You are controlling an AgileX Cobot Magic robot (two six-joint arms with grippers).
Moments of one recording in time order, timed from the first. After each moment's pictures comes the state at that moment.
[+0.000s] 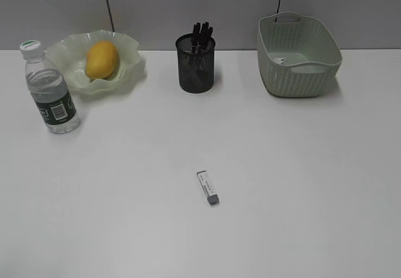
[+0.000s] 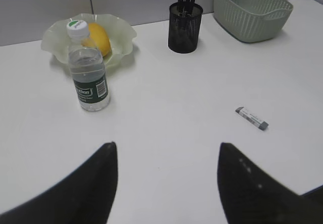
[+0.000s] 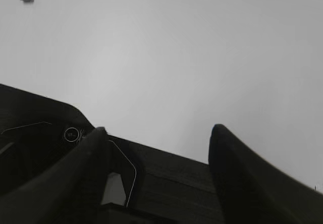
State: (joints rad) left arm -0.28 0.10 -0.54 -0.16 0.91 0.08; right arm 0.44 0.67 -0.75 -0.08 1.16 0.13
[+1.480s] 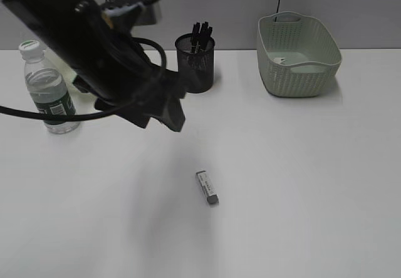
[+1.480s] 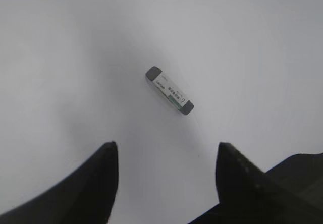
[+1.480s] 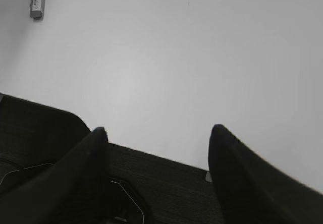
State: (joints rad) left arm -0.65 1.65 -1.26 -0.25 0.86 -0.12; right arm 0.44 0.30 -0.55 -0.08 1.12 0.15
